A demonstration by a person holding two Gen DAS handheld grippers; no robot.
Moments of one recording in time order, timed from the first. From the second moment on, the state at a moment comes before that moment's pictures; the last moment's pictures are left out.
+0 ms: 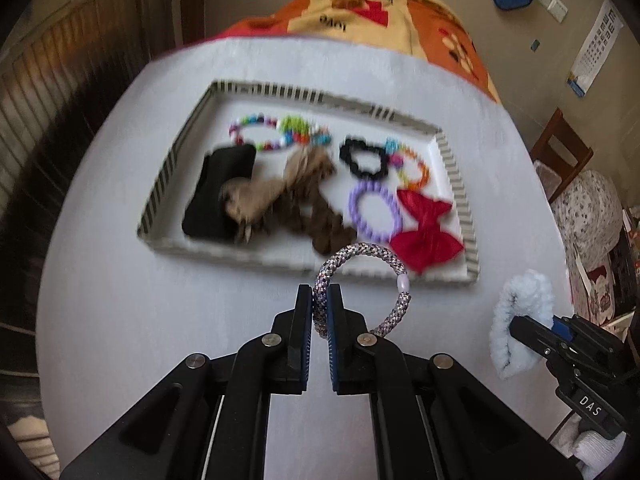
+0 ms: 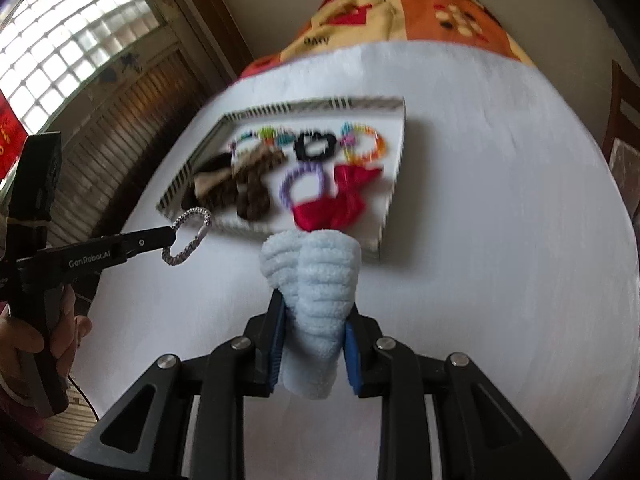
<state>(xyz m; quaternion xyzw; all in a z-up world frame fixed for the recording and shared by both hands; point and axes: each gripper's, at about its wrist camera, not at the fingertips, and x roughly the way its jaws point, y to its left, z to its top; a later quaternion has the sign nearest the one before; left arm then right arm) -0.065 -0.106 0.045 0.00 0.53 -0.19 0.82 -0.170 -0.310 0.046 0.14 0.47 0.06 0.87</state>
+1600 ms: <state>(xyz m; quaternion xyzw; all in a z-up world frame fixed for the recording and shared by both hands) 0.004 -0.144 0.038 0.04 0.51 -0.14 0.85 -0.060 -0.325 0.042 0.14 0.43 -0.01 0.89</state>
